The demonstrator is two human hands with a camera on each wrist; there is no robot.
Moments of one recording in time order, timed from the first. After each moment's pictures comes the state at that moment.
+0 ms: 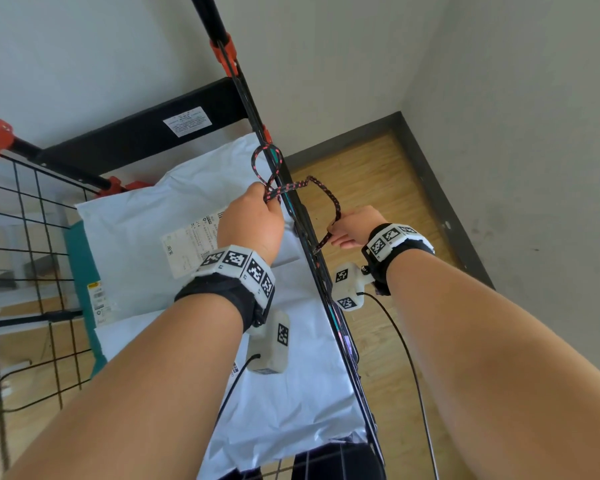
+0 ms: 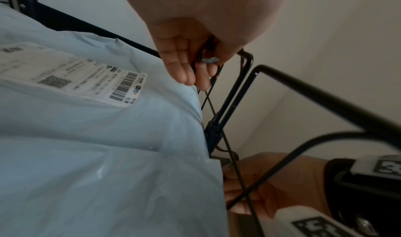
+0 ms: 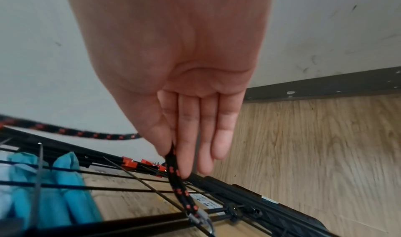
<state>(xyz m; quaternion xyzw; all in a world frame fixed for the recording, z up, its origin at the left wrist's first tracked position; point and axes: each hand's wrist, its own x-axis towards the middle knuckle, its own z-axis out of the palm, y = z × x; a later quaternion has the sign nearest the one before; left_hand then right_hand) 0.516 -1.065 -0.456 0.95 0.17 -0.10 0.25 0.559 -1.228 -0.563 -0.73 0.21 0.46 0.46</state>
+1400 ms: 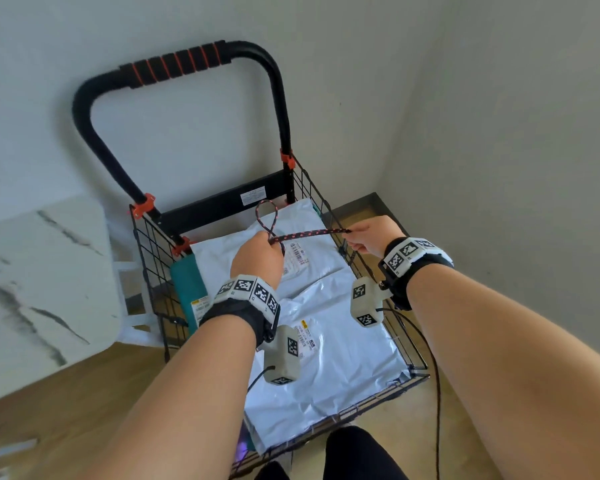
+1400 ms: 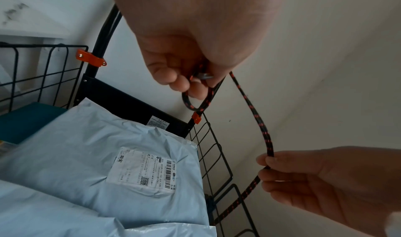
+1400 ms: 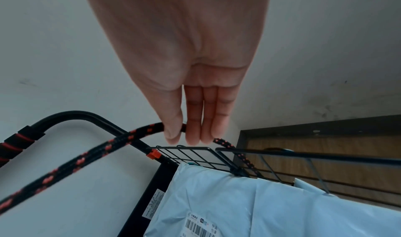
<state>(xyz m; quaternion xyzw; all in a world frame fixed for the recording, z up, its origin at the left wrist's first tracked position) 0.412 -0.928 -0.319 0.94 0.13 -0.10 0.31 0.455 -1.141 -0.341 -0.86 0.17 0.20 0.45</state>
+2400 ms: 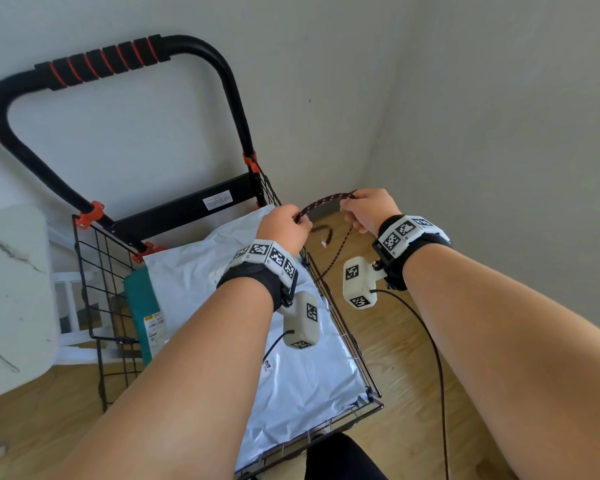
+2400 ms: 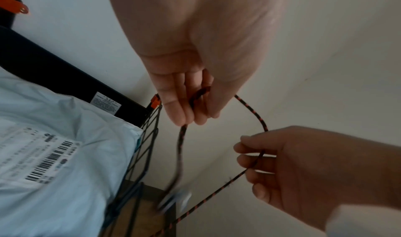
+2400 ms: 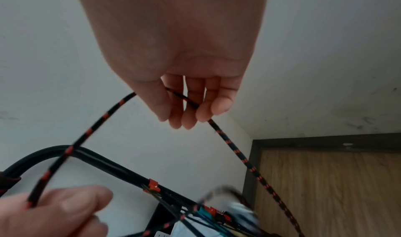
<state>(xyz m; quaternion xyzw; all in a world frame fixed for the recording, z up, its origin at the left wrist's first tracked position) 0.493 -1.057 -0.317 0.91 0.05 -0.13 0.38 0.522 -1.223 -0.320 -0.85 0.19 0.17 0.47</state>
